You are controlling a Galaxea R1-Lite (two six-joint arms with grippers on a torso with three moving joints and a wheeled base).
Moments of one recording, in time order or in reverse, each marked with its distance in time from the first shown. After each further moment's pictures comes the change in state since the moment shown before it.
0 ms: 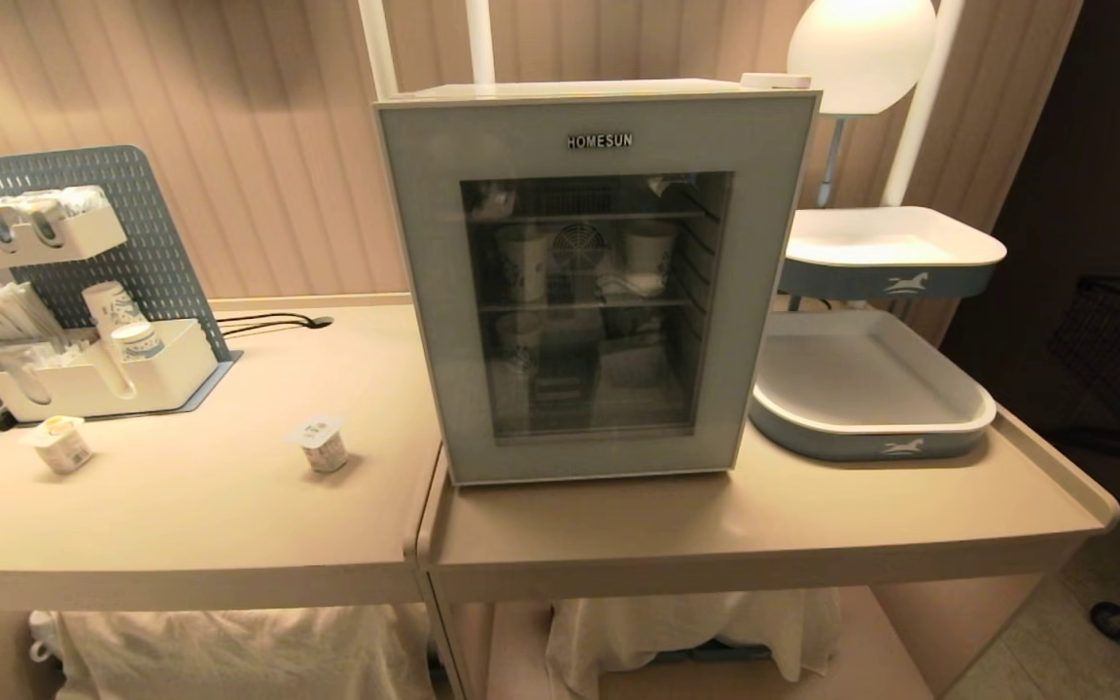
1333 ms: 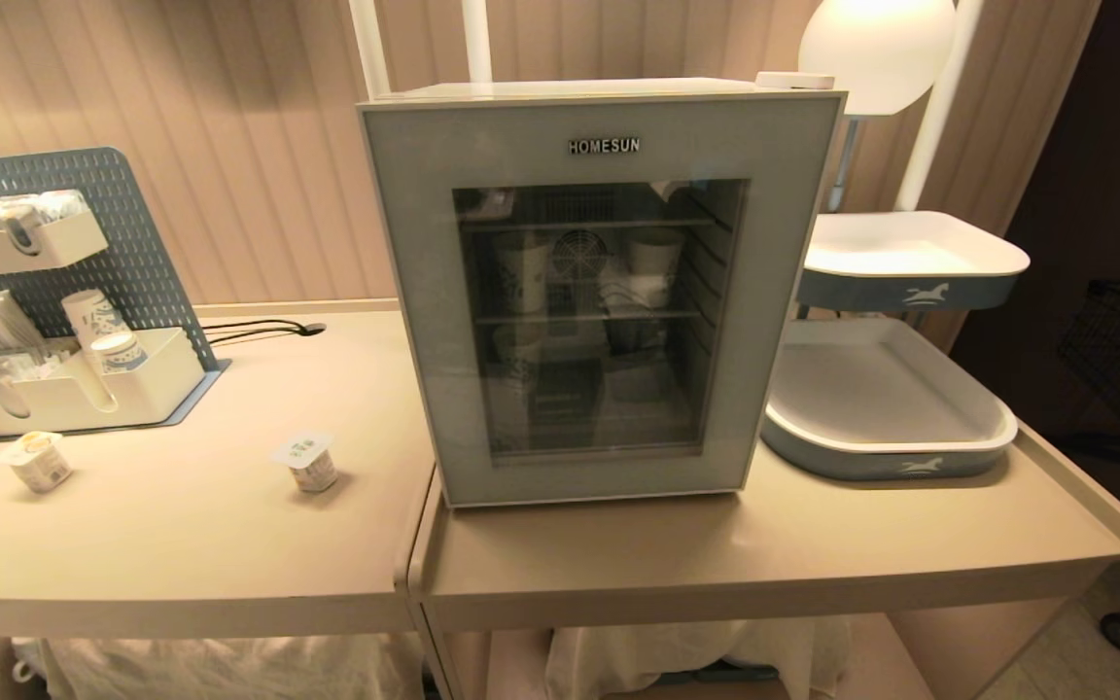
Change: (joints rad) left arm -0.001 0.000 0.000 -0.001 0.000 -0.002; right arm -0.001 0.000 0.000 -0.001 -0.001 -0.001
